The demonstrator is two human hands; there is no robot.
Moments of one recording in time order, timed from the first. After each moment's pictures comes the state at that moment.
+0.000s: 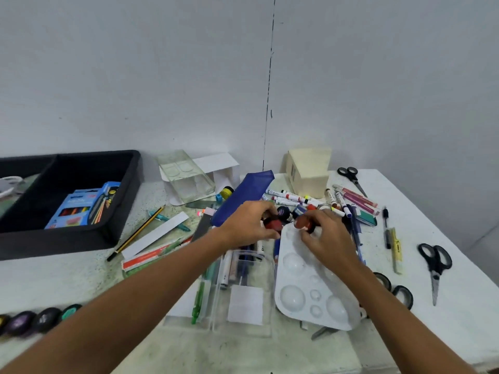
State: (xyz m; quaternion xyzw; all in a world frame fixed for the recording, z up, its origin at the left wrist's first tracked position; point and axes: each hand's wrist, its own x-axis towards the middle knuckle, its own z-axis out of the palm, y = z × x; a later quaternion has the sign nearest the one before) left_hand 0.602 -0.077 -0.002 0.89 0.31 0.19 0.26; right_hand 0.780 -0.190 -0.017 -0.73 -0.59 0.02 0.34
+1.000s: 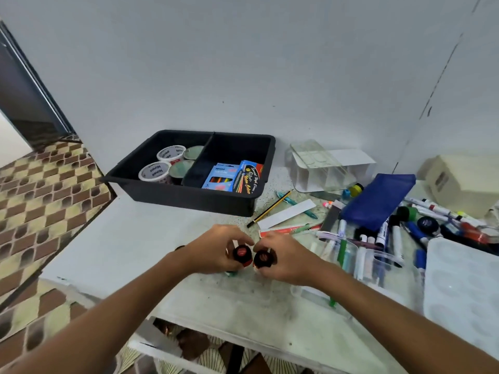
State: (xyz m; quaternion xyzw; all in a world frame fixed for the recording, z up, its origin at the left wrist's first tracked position) left_hand 0.270 -0.139 0.004 0.85 0.46 0.14 0.21; right_hand 0.480 -0.144 -0.017 -0.42 -0.86 0.25 0.16
